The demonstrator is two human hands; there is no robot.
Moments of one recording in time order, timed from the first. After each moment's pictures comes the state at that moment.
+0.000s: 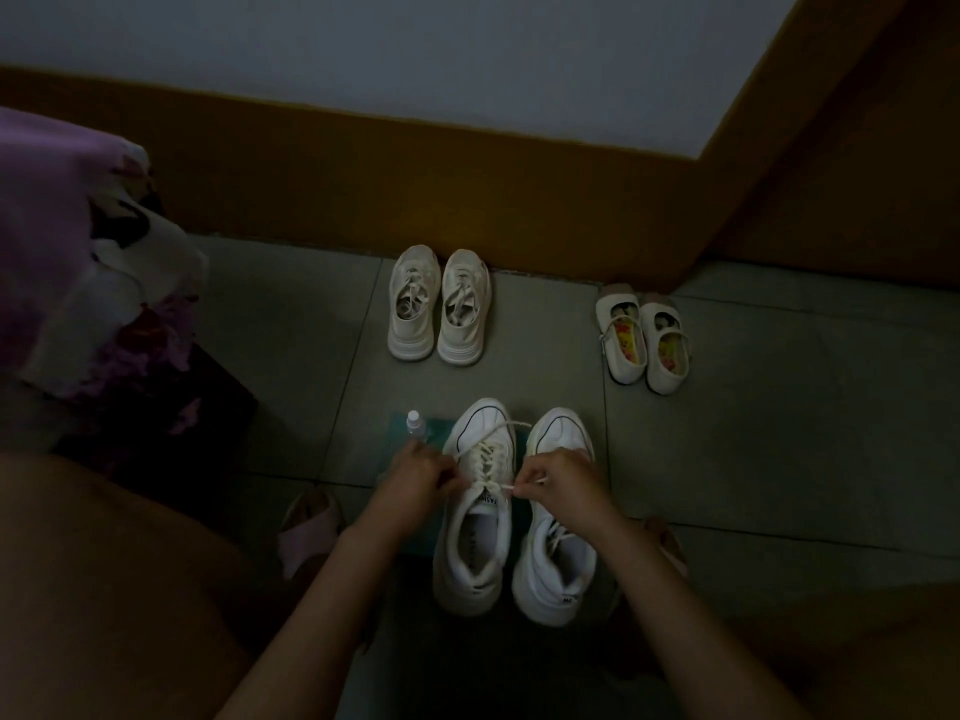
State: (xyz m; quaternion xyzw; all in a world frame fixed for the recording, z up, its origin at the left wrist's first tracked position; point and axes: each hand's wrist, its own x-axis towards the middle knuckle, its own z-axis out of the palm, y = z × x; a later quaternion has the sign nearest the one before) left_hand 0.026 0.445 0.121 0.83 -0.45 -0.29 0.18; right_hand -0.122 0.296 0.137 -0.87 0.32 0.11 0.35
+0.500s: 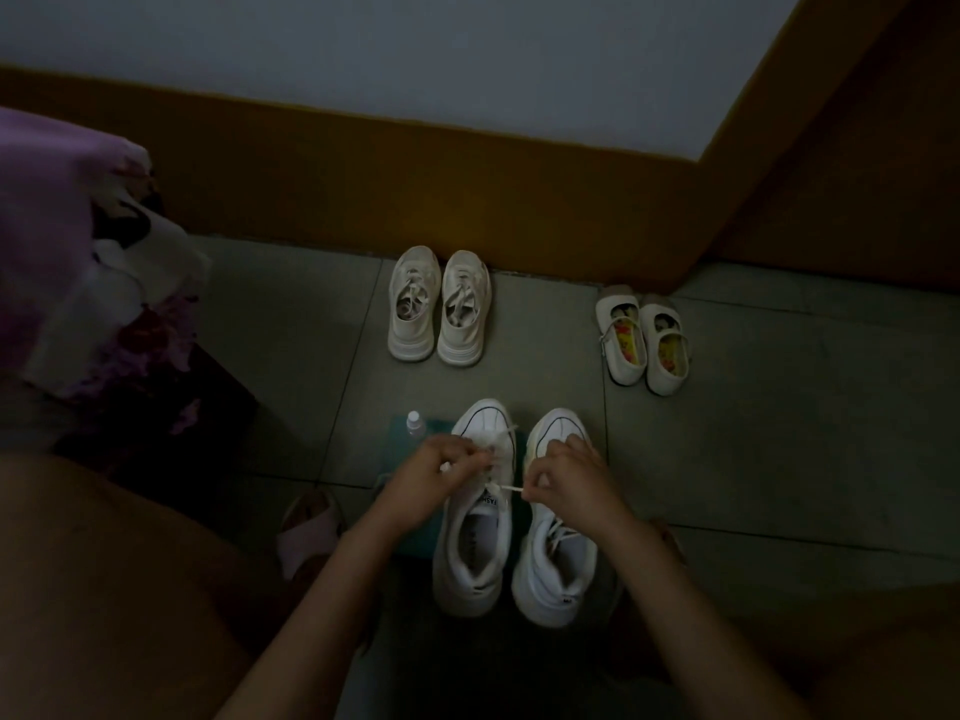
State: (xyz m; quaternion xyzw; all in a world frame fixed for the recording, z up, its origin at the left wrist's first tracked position) left_hand 0.016 0.434 0.150 0.74 -0.36 -0.38 0.42; right_hand -0.124 0.289 0.142 -0.93 0.26 0.11 0.24
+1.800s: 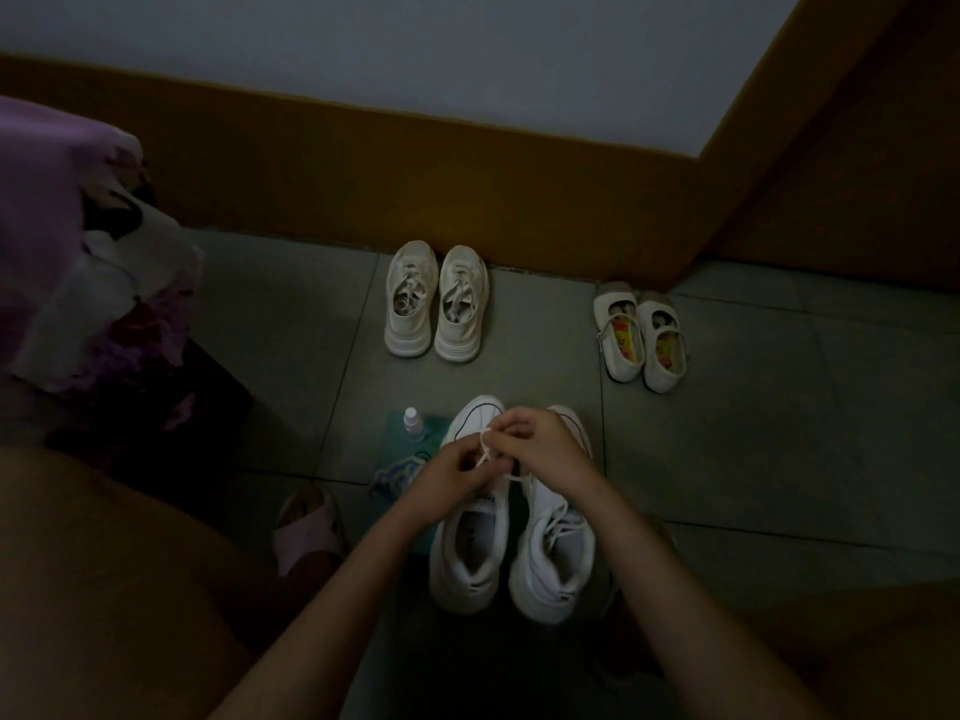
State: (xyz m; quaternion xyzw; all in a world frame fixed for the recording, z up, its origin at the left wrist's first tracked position) left_hand 0.004 0.417 0.120 0.65 -0.34 -0.45 0.51; right_hand -0.082 0.302 0.175 -0.69 0.37 0.01 0.62
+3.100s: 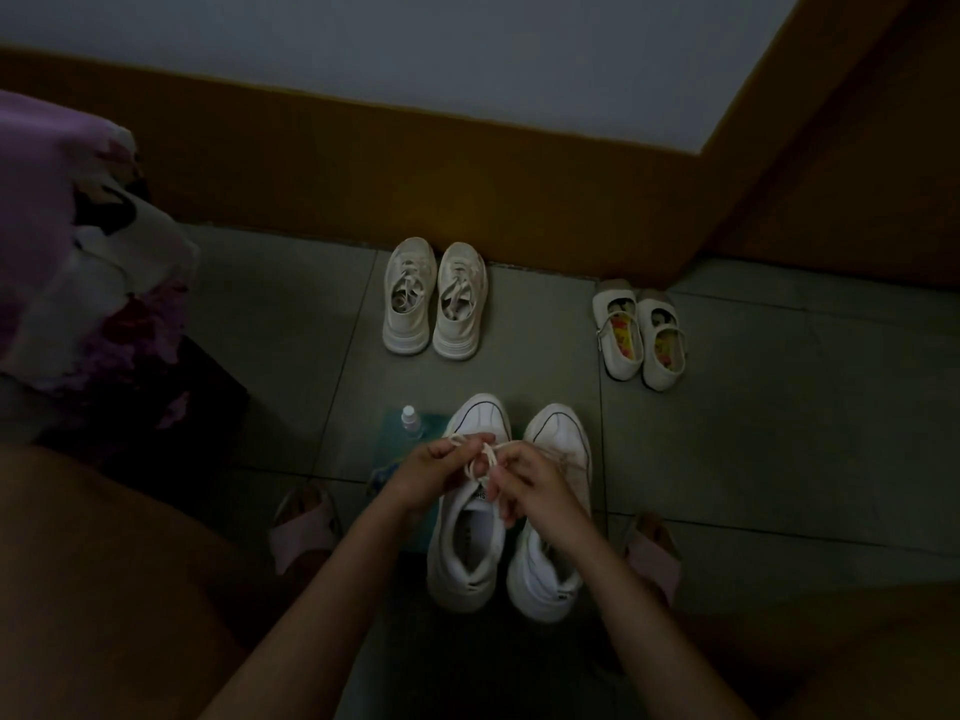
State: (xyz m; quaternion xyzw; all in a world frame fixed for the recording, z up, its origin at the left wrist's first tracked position) left_hand 0.010 0.422 0.113 0.57 -0.08 -0.56 0.60; right_hand -0.115 0.334 0.152 -0.65 0.35 -0.02 0.68
